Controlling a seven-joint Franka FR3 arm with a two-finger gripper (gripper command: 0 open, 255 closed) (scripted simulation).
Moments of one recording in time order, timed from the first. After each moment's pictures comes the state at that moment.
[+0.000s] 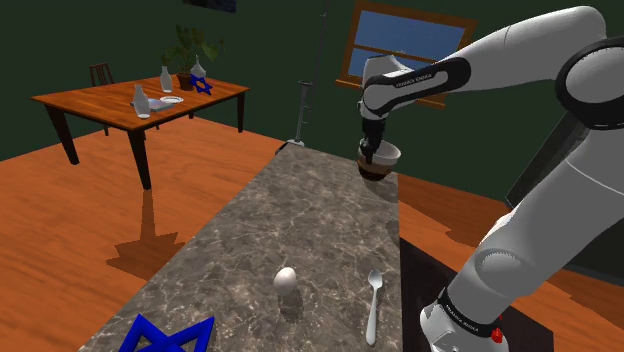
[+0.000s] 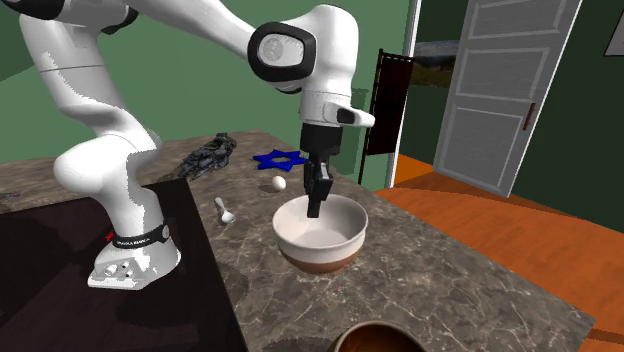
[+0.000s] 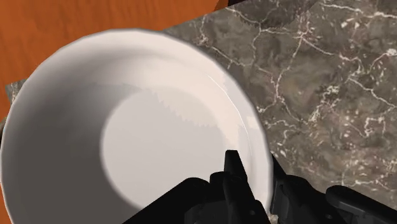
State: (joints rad) arm -0.14 -0.13 -0.17 -2.20 -0.24 1.98 -0.28
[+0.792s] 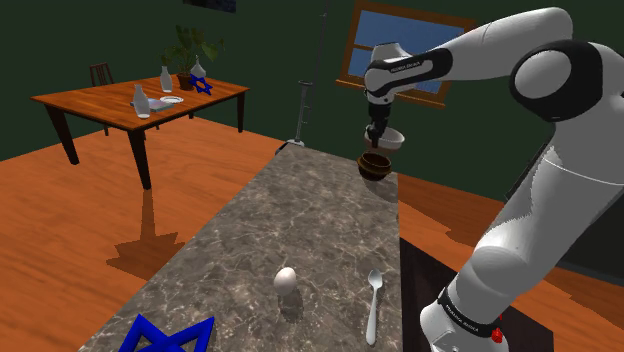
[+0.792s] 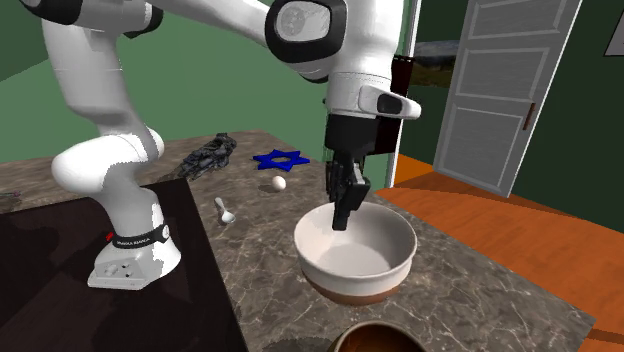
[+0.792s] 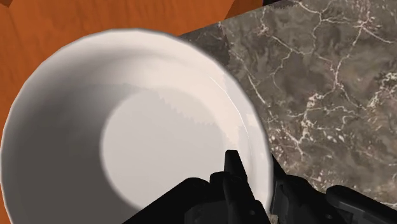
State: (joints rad) arm -0.20 0.03 -0.24 -1.94 -0.21 1.91 -0.45
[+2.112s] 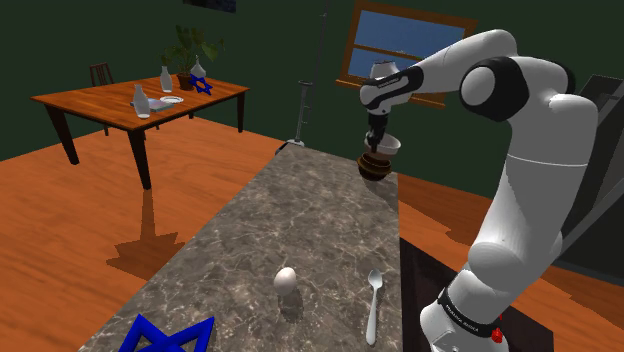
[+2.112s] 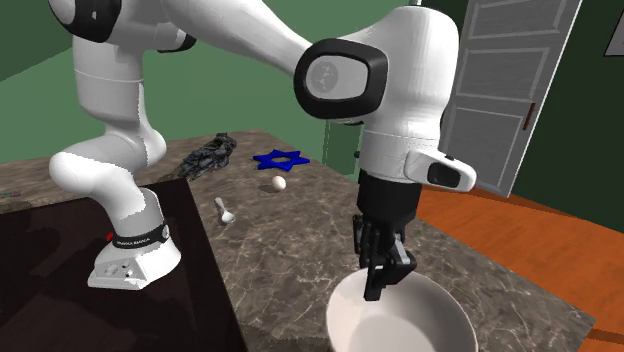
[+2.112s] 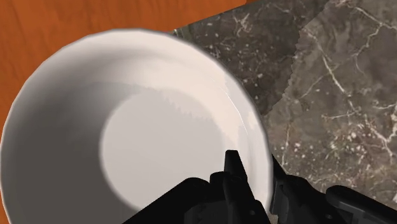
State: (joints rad) arm -0.28 0.28 -0.29 -1.78 -0.15 2.01 -0.58
